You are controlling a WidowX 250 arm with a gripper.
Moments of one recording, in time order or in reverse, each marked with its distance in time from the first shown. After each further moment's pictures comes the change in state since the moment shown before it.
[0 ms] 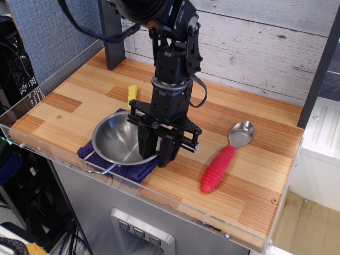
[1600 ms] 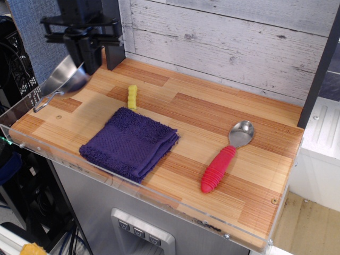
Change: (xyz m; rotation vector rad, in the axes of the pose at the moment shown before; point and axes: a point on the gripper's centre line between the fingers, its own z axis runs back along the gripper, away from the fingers) arm -0.003 0.131 0.080 -0.103 -0.208 0.322
